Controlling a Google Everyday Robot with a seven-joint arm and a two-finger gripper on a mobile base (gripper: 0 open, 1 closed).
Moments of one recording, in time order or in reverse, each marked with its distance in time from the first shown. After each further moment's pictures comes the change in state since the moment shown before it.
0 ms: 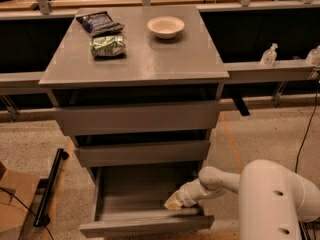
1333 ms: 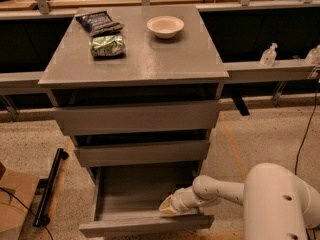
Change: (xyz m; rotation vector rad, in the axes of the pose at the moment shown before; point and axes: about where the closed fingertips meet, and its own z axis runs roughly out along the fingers) arm -0.004 0.019 0.031 0.071 -0.017 -0.208
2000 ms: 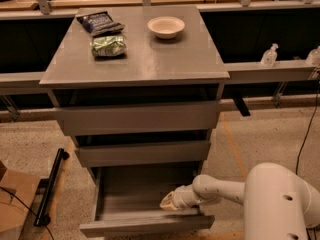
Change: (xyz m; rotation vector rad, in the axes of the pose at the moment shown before) arm -0.006 -0.023 -0.006 0.077 0.005 -0.053
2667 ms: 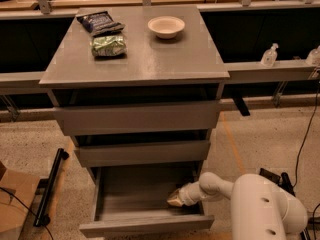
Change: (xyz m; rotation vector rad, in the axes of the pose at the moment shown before) arm 0.056 -0.054 0.028 0.002 -0.014 0.112
